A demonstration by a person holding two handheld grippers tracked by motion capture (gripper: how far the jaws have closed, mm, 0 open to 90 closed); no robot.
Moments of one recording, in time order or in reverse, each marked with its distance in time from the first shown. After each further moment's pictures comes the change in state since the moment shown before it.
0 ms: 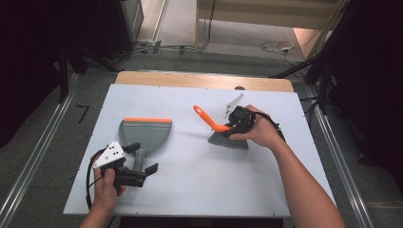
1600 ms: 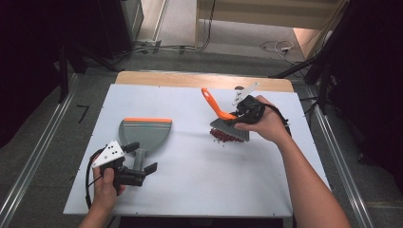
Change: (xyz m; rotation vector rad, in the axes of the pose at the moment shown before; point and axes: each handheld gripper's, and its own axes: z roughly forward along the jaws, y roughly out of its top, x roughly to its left) left arm 0.002 0.000 -0.001 -0.004 0.003 0.000; right arm -0.003 0.001 -0.046 -0.132 -0.078 0.106
